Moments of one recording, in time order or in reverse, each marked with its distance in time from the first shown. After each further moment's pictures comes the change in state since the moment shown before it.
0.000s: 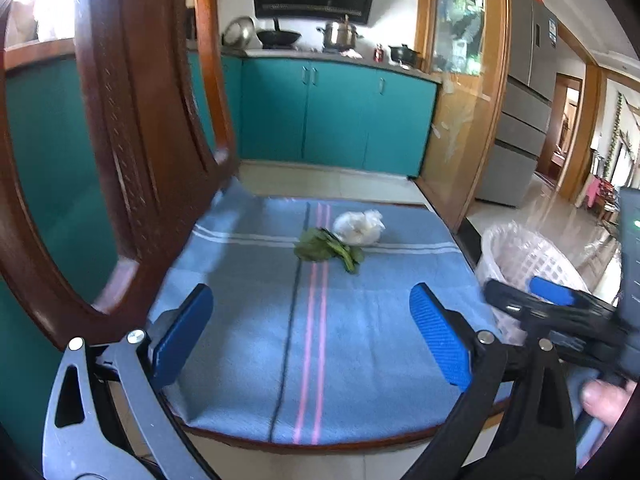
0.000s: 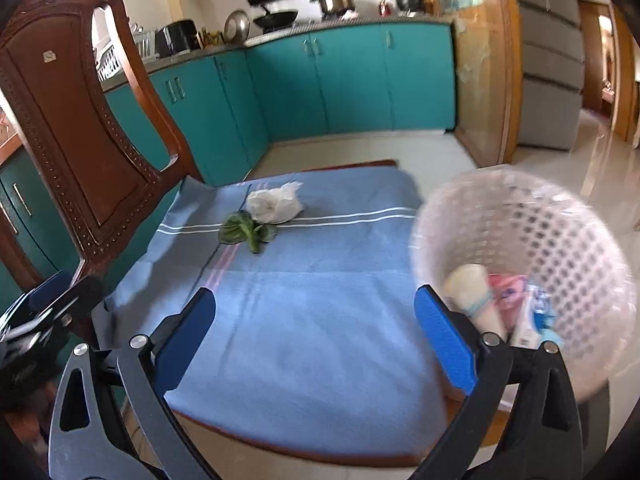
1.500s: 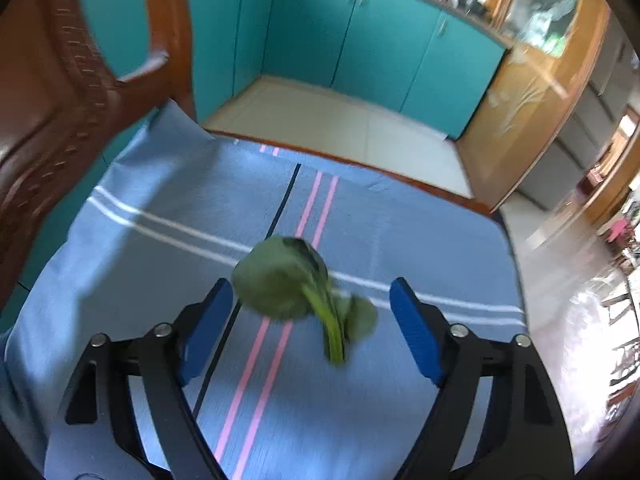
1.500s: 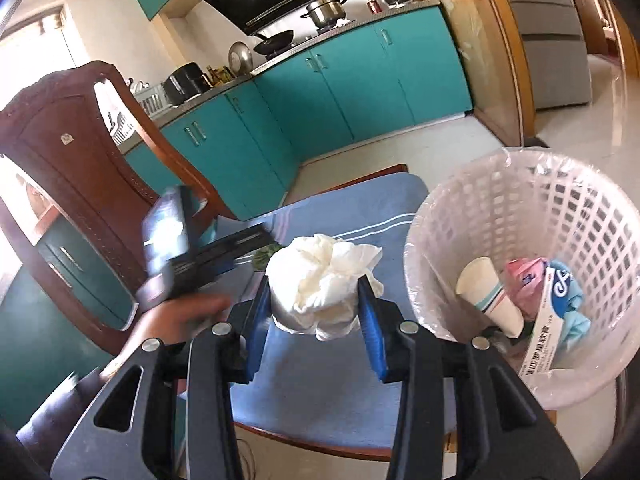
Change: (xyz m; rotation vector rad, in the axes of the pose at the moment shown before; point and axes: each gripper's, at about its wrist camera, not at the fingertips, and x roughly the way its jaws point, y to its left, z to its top) left arm 0.233 -0.033 0.044 -0.196 0.345 0.078; right arm -0.048 -0.054 -0.001 0.172 -0.060 0.200
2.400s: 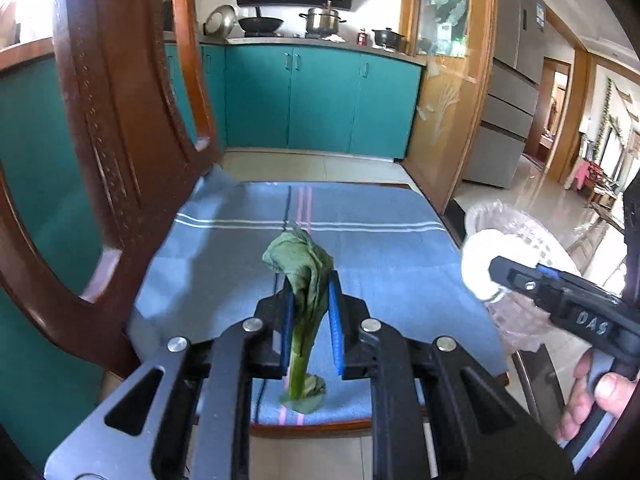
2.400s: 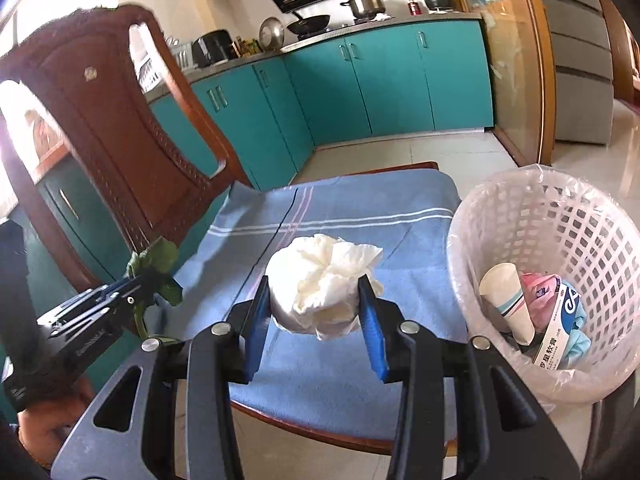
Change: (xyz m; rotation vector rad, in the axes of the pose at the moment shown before) left arm -0.202 0.057 -0.116 0.251 -0.258 -0.133; right arm 0.020 0.049 -0.021 -0.180 0.048 -0.038
